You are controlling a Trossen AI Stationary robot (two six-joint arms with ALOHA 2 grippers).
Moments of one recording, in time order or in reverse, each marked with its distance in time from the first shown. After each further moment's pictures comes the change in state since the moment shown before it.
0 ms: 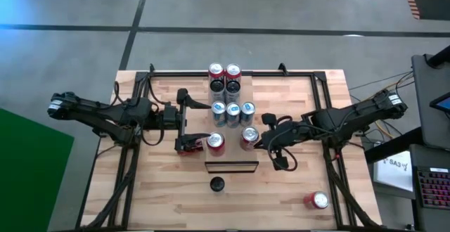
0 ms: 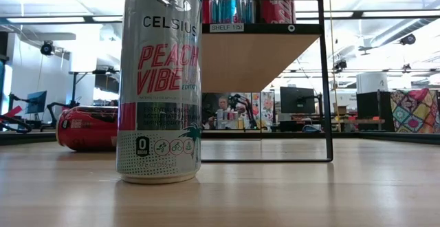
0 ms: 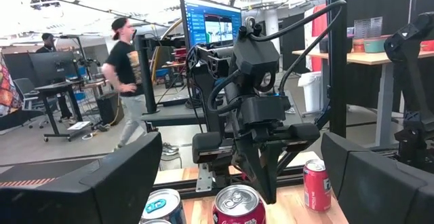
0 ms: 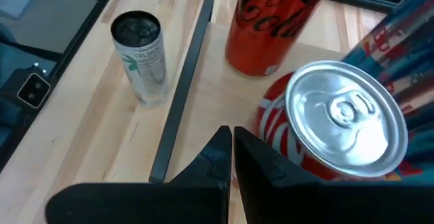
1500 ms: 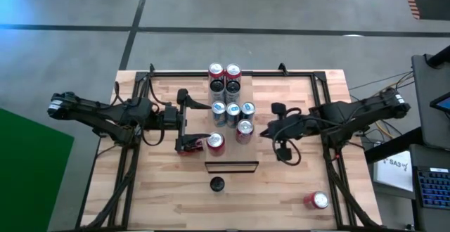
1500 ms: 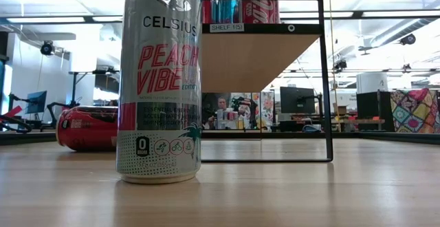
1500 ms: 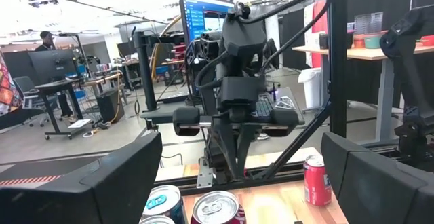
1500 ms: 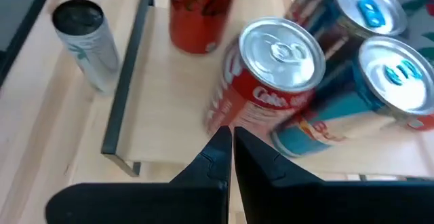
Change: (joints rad) left arm 0.000 0.000 0.000 -0.015 0.000 0.005; right arm -0.020 -0.052 0.065 -0.171 0.129 0.047
